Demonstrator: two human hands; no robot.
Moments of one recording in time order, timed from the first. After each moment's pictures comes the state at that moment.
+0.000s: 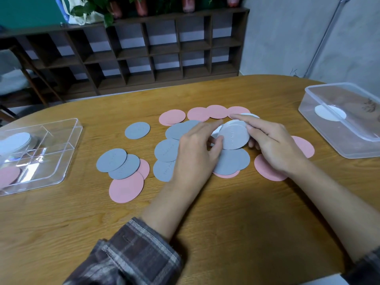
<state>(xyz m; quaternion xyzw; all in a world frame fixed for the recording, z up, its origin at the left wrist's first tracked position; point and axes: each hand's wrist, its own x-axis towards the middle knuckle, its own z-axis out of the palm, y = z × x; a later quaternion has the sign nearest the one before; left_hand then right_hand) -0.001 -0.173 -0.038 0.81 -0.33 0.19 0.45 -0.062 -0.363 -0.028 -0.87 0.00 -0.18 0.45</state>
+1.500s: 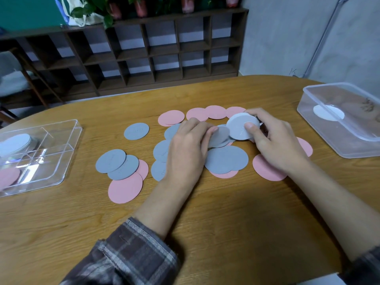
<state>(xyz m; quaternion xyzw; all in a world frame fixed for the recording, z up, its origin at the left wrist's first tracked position) 0.015 -0.167 -0.043 0.81 -0.33 0.27 0.40 -0.062 -0.368 -0.028 -0.91 0.04 -0.25 0.33</state>
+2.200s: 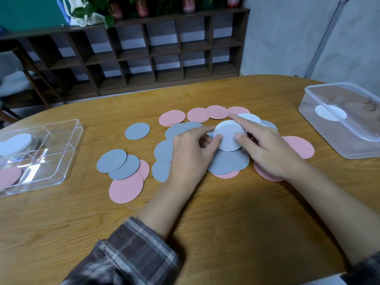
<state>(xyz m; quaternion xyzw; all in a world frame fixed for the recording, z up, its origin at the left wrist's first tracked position) 0.004 -0.169 -0.036 0.81 -0.27 0.15 0.49 -0.065 -0.357 -0.030 -0.92 -0.02 -0.14 0.38</state>
